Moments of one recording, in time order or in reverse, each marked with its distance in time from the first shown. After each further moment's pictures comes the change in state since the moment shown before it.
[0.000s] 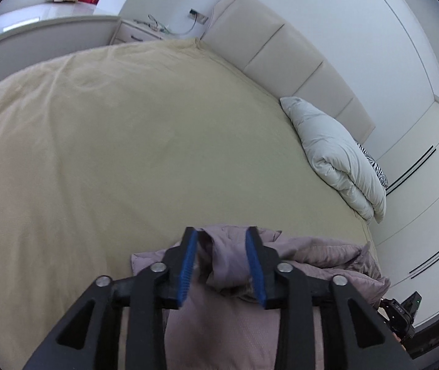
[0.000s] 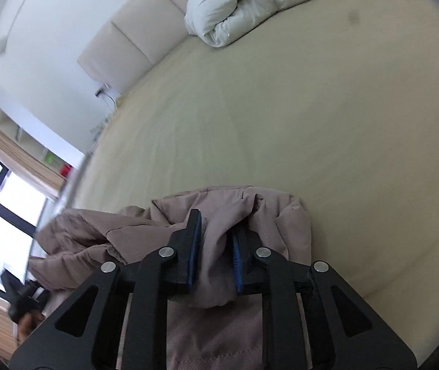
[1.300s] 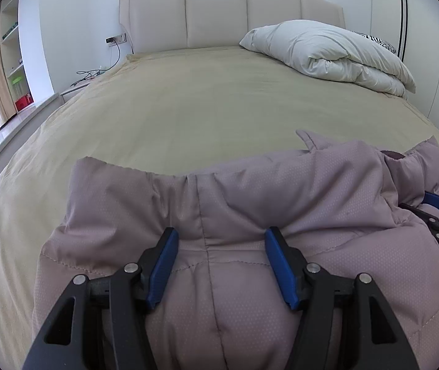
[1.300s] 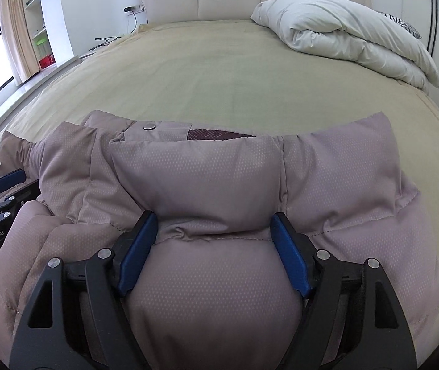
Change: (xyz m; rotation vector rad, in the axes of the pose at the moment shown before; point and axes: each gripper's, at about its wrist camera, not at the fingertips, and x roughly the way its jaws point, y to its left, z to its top) left arm 0.145 -0.109 -0.071 0.605 0.113 0.238; right arm 0.153 0.117 -0.077 -0.614 0.074 -0.328
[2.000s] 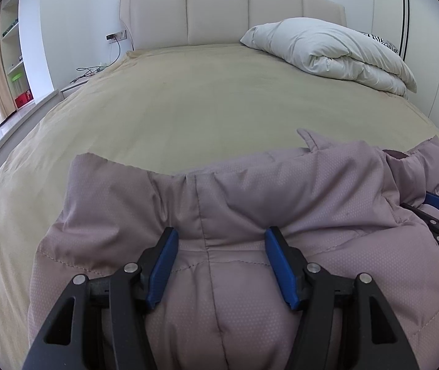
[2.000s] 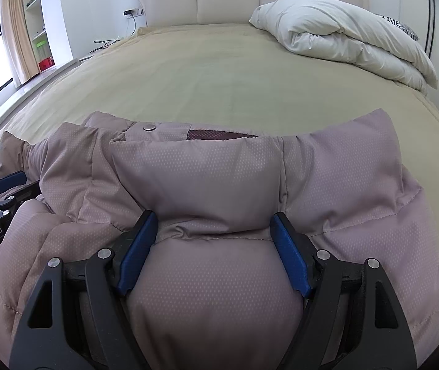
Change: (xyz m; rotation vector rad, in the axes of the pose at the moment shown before) left arm 0.007 -0.002 0.000 0.000 0.010 0.005; right arm -0.023 0.014 -0.020 -0.002 -0.023 -0.009
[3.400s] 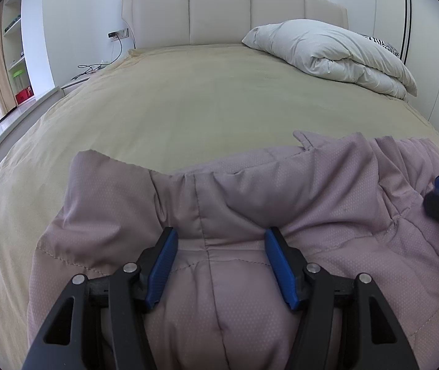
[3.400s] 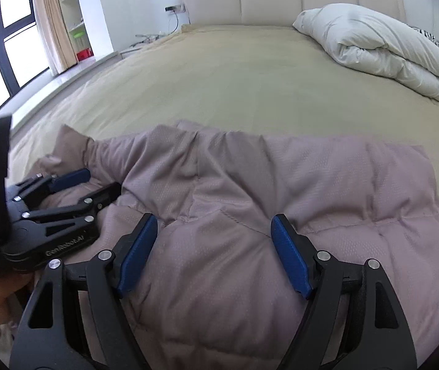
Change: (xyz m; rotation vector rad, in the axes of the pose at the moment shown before) left arm -0.001 -0.001 -0.004 -0.024 -0.002 -0.006; right arm -0.047 0.047 0.015 -0.058 -0.009 0.161
